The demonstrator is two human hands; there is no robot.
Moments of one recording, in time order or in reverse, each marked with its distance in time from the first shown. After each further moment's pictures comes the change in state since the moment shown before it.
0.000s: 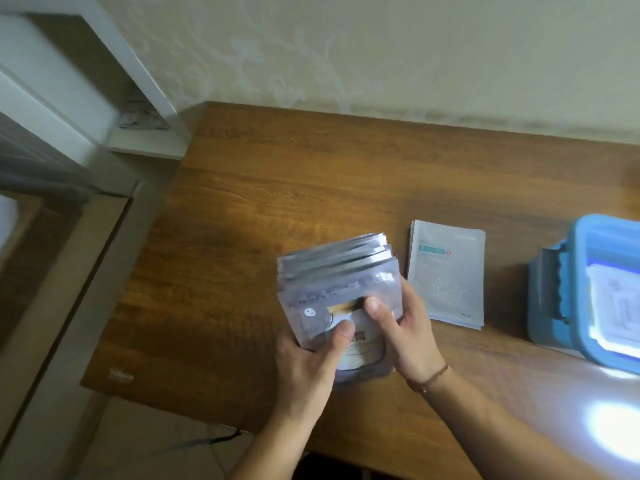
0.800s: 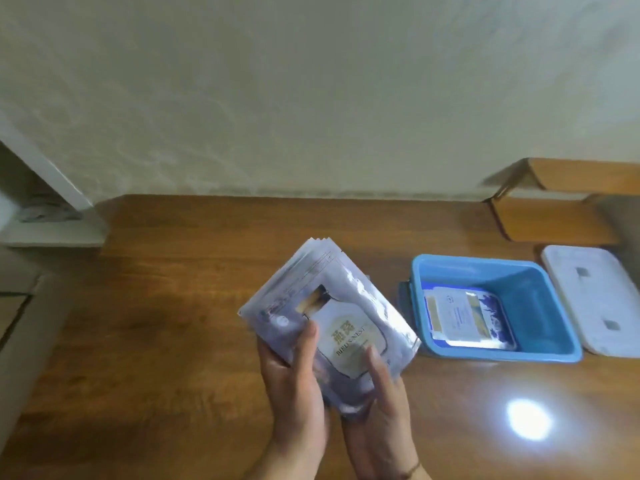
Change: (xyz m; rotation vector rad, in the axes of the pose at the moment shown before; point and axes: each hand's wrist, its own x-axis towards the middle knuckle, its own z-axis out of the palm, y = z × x) left_hand -0.038 0.102 0.091 -0.483 -0.106 -0.261; right_hand -0.075 -0.089 -0.006 0.794 0.445 0.119
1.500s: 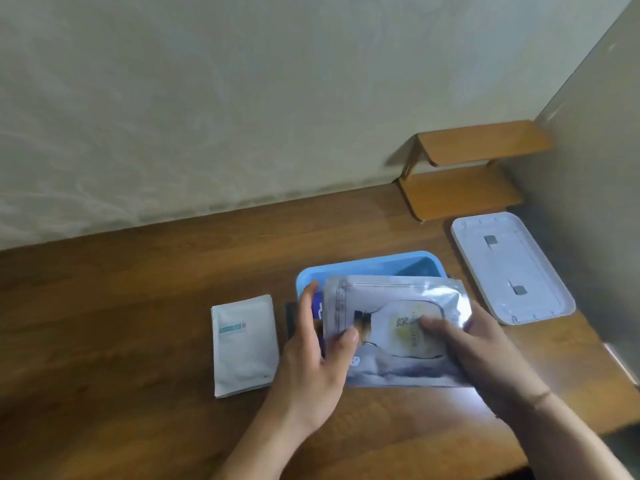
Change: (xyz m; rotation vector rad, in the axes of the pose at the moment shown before) left_hand 0.008 -0.069 0.136 1.075 -0.629 0.034; right_hand 0.050 -0.247 -0.156 -0.762 0.176 -0.084
